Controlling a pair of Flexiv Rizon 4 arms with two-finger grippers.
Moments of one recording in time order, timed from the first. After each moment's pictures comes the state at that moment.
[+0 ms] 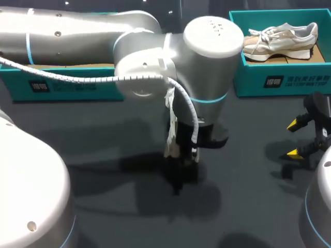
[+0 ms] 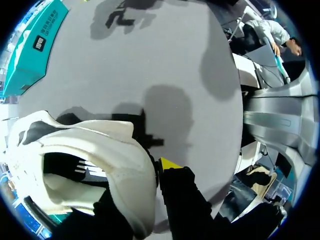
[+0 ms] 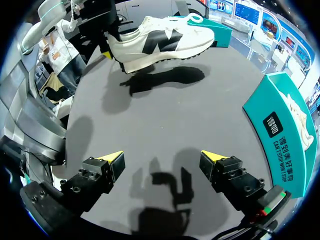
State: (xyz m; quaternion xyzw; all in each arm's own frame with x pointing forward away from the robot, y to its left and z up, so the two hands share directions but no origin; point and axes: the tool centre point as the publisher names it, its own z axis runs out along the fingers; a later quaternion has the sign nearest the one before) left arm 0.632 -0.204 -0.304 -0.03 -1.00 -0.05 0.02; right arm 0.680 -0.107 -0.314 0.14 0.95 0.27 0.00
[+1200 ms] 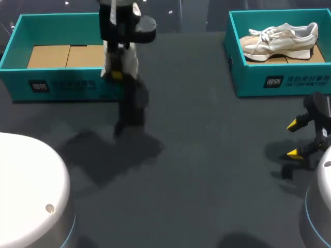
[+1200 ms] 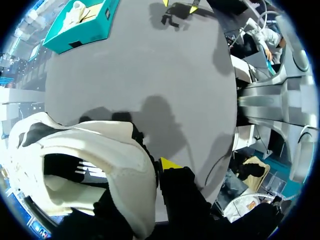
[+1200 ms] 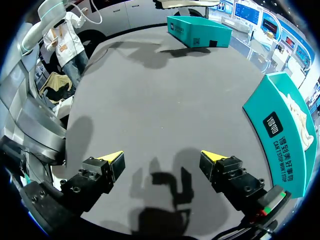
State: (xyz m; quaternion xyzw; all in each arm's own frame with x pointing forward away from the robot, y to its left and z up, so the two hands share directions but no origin) left arm 0.795 -0.042 -0.152 0.01 -1.00 -0.04 0.05; right arm 0.680 -0.107 -0.314 0.14 0.95 0.27 0.00
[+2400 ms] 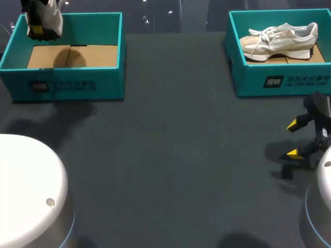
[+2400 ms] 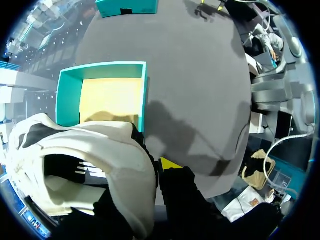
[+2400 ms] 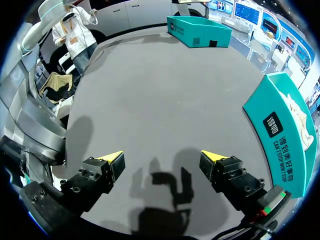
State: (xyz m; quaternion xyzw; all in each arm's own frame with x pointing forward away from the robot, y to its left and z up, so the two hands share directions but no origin) left arm 0.944 0.174 -0.134 0.04 -1.00 -0.04 0.02; right arm 0.680 -0.107 -0.314 0.14 0.95 0.27 0.00
